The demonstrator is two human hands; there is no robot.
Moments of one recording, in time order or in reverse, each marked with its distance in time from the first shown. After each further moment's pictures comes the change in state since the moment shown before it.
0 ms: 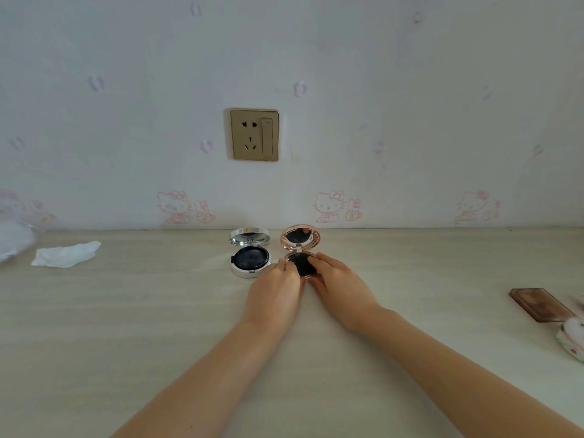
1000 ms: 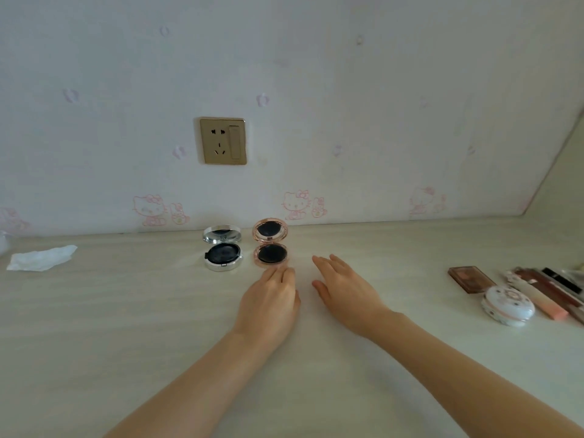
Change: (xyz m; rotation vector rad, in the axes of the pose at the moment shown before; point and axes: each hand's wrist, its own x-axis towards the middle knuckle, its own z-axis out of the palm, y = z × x) left_hand -0.050 0.044 -0.016 -0.088 0.110 0.167; right_hand -0.067 0.022 -0.040 -0.180 -0.024 0.052
